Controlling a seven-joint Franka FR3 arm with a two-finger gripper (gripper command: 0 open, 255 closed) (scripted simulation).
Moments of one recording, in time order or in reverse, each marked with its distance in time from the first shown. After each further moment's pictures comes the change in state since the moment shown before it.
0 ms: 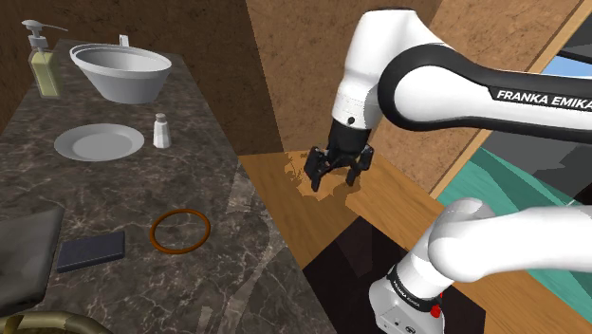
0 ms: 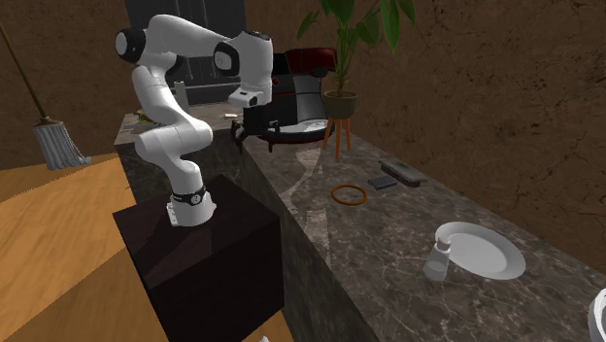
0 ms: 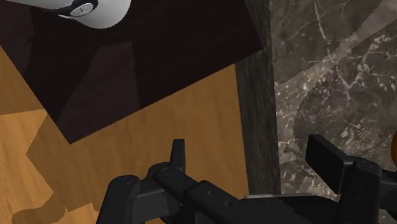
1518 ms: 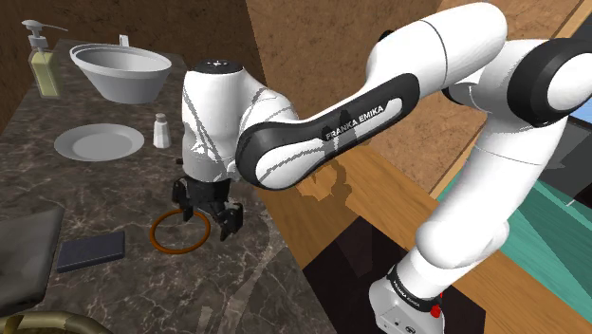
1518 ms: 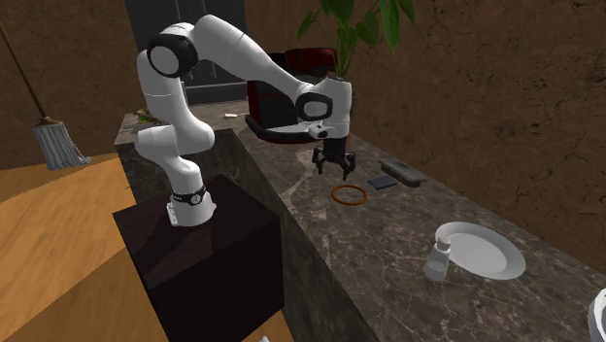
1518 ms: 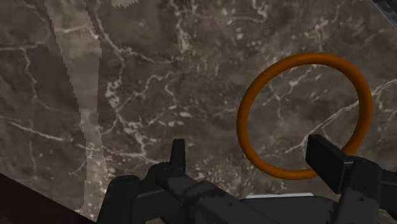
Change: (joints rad) arm -0.334 1.017 0.715 0.424 -0.508 0.494 1.459
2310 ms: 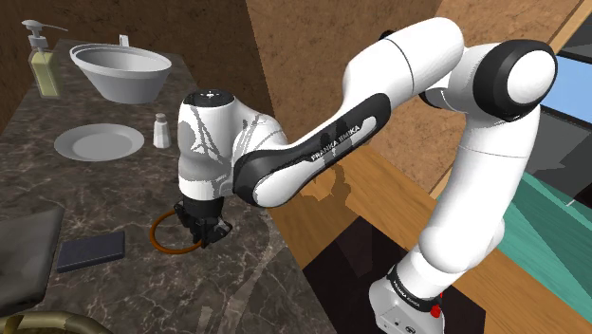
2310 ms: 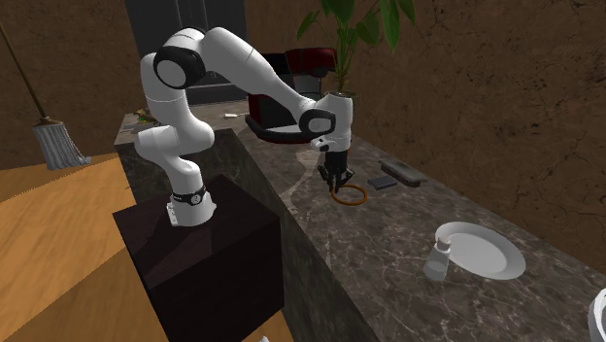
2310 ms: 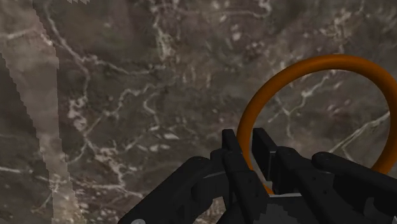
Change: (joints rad) arm 0.107 0.124 -0.111 -0.007 -0.148 0.077 0.121
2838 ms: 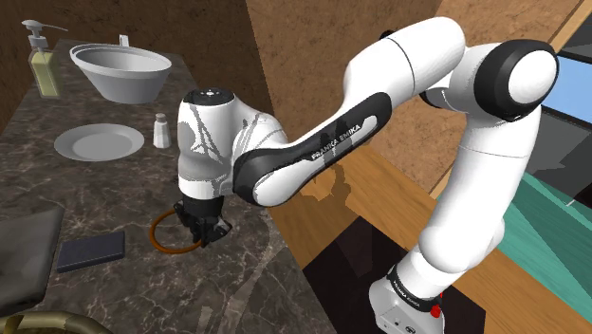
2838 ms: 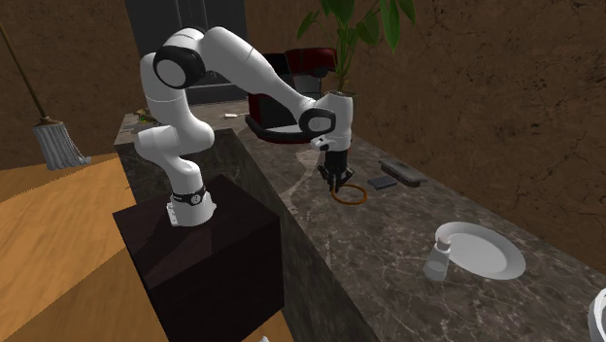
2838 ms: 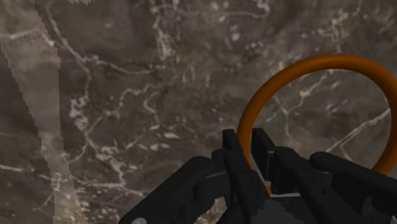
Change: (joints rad) arm -0.003 -0.004 0.004 0.003 0.005 -0.005 -0.003
